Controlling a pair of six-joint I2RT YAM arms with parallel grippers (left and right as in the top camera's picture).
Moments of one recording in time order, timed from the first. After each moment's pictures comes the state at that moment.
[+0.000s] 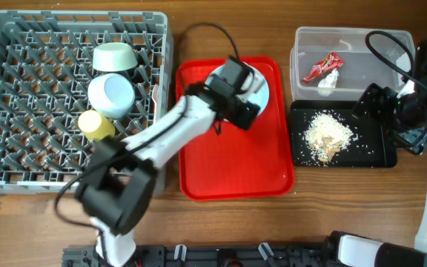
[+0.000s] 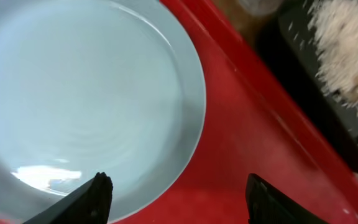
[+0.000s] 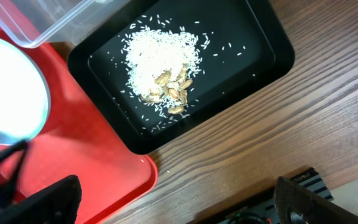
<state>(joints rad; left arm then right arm) -0.66 1.94 1.40 -0.53 0.16 -0.03 -0.21 1.45 1.61 -1.56 -0.02 0.40</state>
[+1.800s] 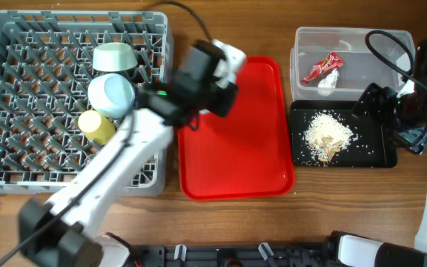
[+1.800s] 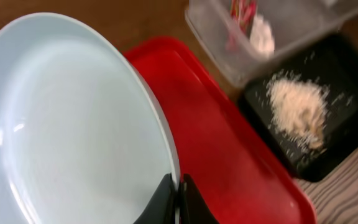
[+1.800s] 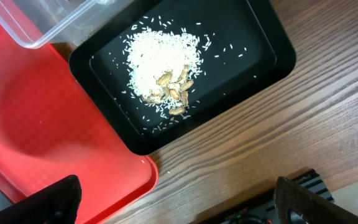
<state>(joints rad) -0.54 1.56 1.40 -0.64 0.17 -0.07 -0.21 1.45 1.61 -1.55 -0.02 0.39</state>
